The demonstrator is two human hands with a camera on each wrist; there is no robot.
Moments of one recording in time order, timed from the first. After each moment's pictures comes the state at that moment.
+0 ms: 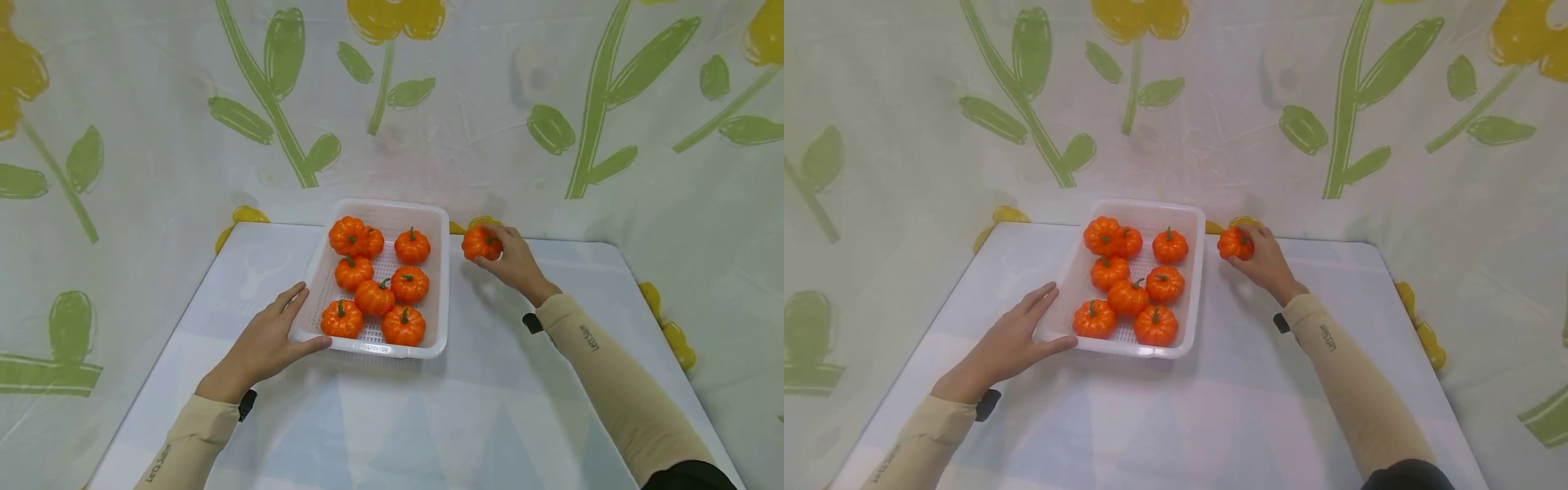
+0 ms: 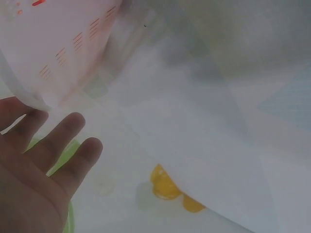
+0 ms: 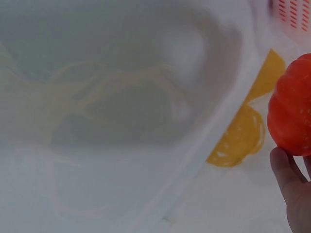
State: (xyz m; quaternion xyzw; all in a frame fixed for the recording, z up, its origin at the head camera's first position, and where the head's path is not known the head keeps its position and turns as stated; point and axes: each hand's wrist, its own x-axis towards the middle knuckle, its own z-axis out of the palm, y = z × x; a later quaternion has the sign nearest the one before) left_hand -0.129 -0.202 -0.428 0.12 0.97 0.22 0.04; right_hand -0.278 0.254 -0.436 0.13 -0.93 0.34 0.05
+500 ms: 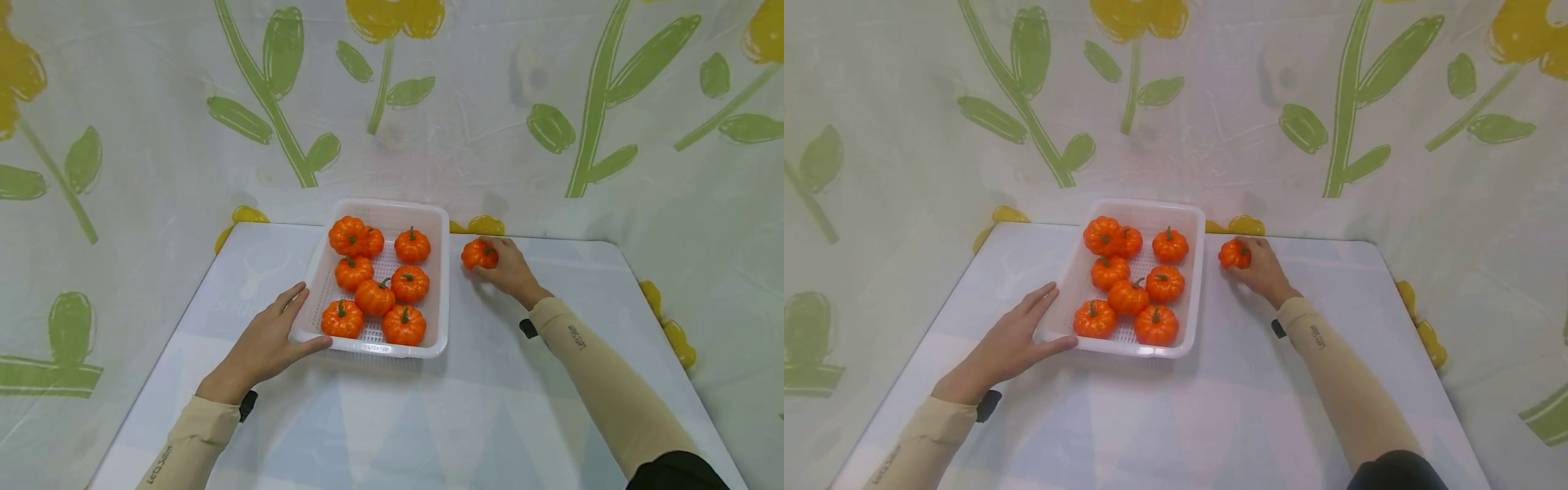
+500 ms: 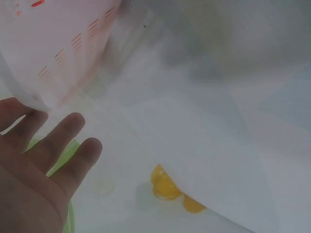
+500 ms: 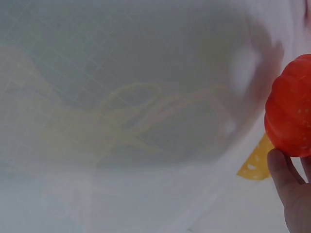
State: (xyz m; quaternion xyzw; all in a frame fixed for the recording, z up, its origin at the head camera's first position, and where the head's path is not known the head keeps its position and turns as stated) left_hand -0.128 -0.202 -0.428 0.12 0.97 0.22 0.04; right_hand -0.279 0.253 -0.462 0.08 -0.94 0.32 -0.01
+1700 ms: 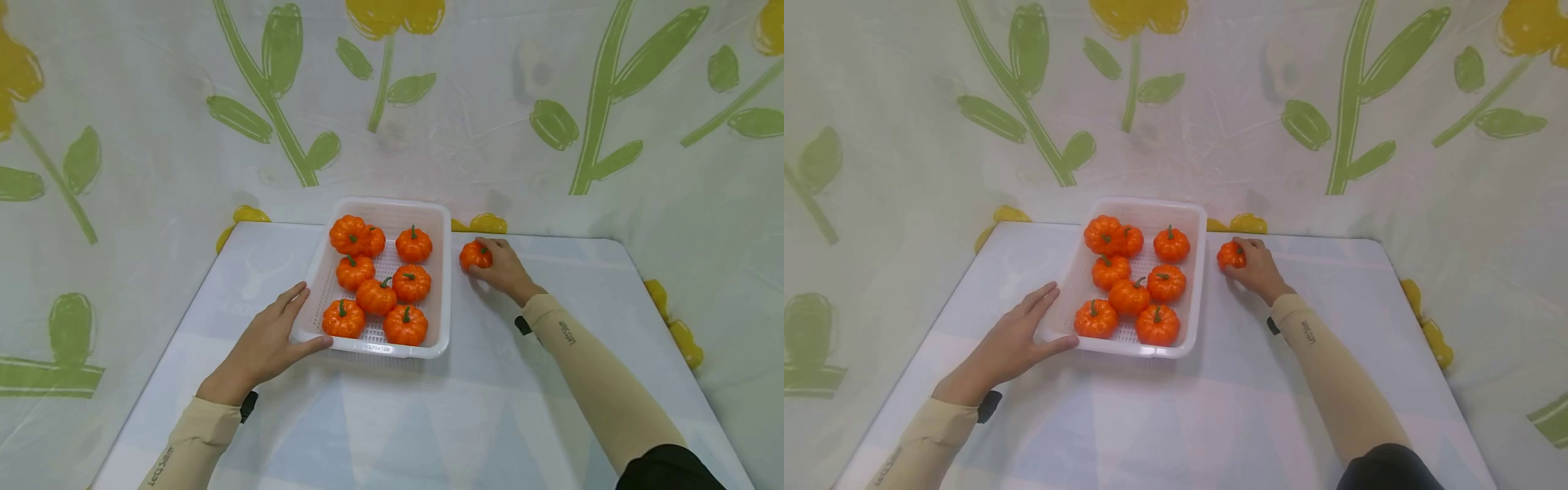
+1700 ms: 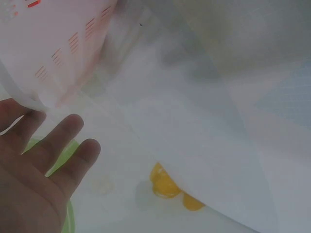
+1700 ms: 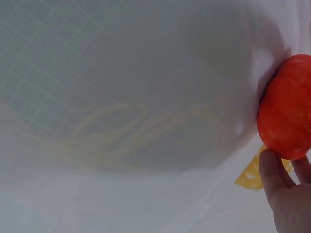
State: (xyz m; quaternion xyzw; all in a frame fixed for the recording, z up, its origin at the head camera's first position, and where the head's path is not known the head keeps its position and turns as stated) left_hand -0.128 -0.202 -0.427 0.14 0.97 0.22 0.02; right_hand -0.290 0.246 -0.473 0.07 -0.95 0.31 -0.06
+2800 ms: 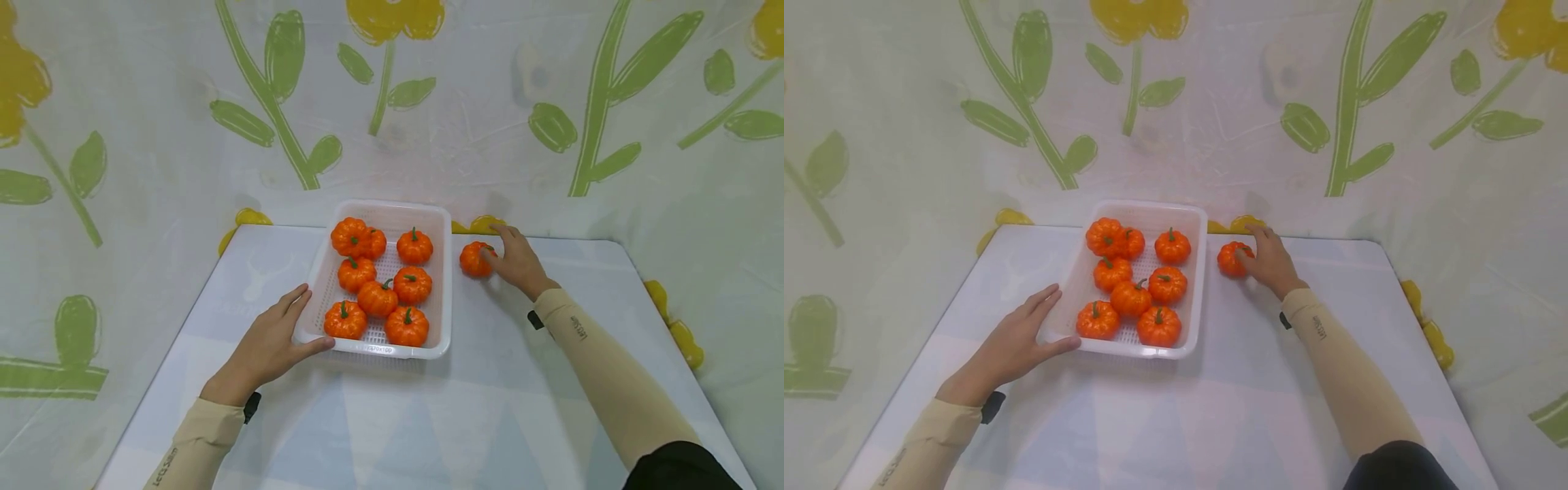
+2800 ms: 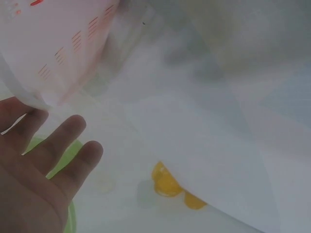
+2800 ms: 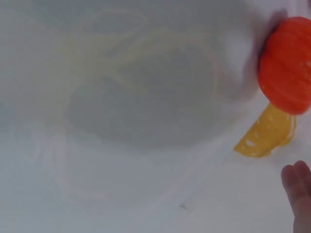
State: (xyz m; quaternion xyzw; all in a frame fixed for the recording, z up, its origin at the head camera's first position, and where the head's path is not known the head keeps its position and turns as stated) left_hand -0.127 -0.203 -0.428 0.14 0.97 0.21 0.01; right_hand -0.292 0.259 -0.454 0.09 -0.96 0.27 0.03
